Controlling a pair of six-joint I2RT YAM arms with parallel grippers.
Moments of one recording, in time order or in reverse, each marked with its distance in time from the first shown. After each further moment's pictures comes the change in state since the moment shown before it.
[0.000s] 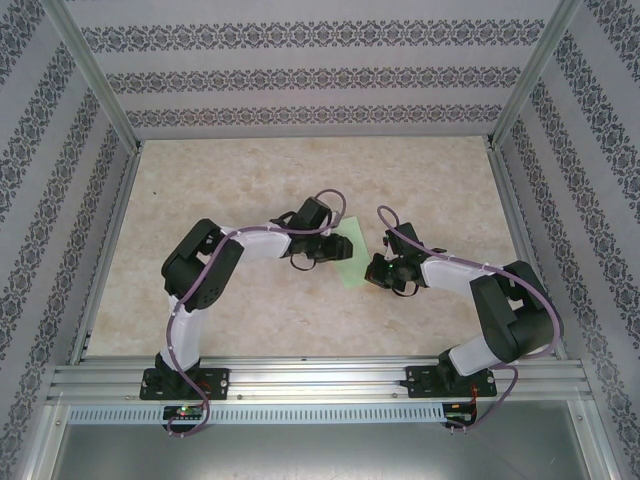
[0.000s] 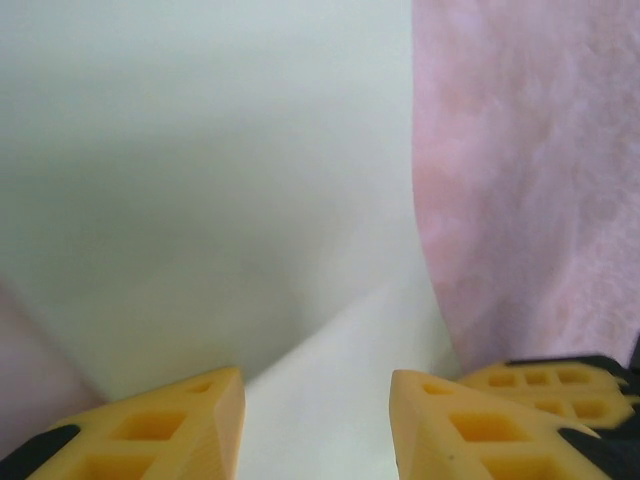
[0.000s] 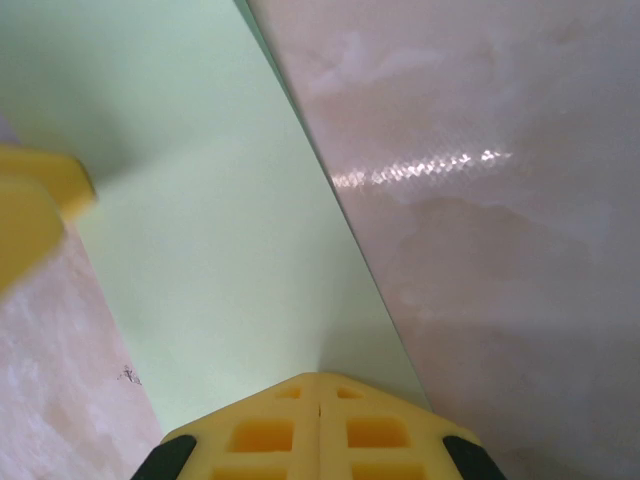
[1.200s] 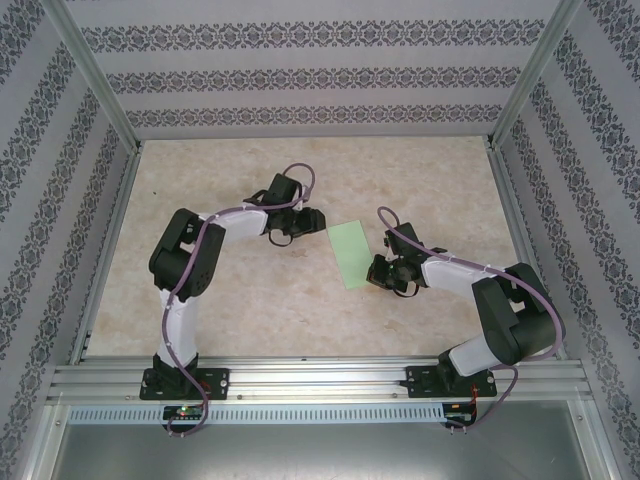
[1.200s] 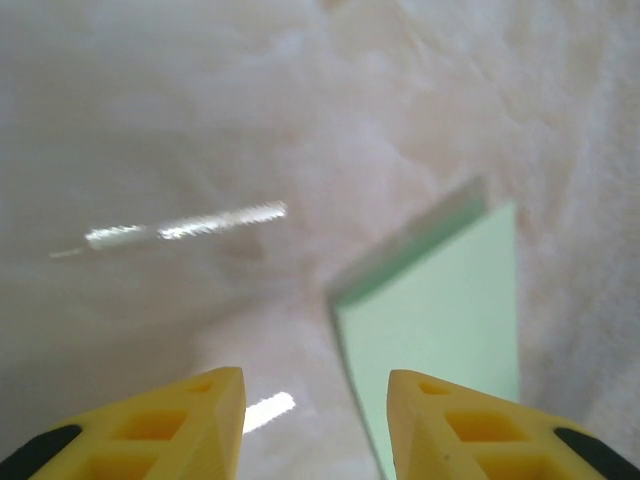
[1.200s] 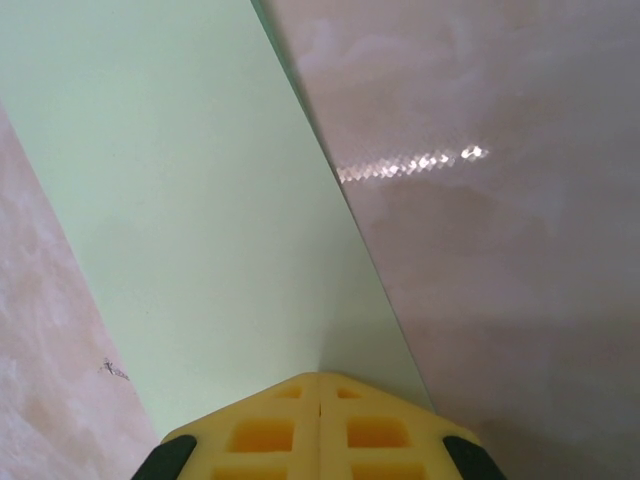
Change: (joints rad) left arm 0.176 -0.004 0.050 -0.040 0.012 0.051; right arm 0.006 -0.016 0.006 -0.045 0.027 -0.007
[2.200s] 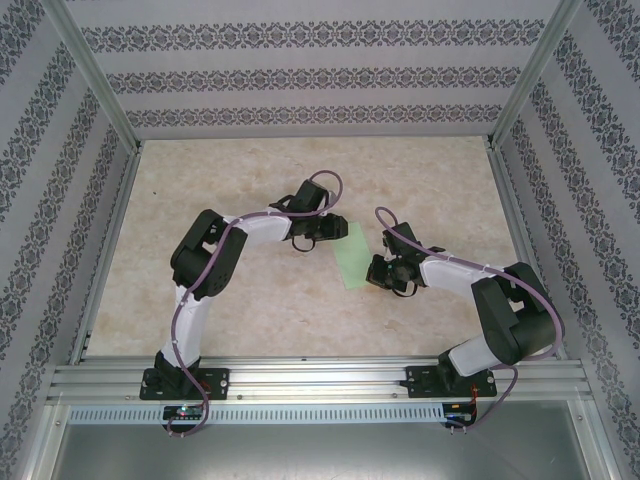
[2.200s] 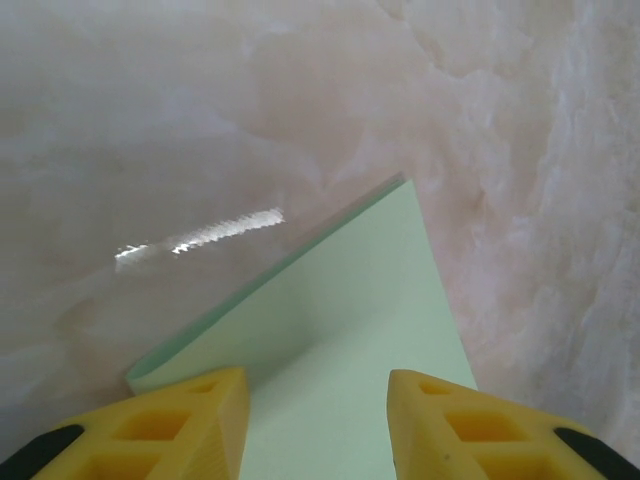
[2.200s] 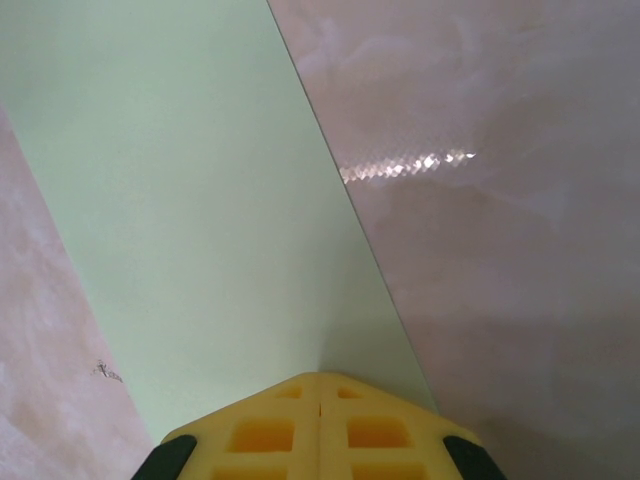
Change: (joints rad) left arm -0.105 0.115 0.118 0.018 -0.090 0.008; right arm 0.024 0.004 0.013 -0.016 0.029 0.000
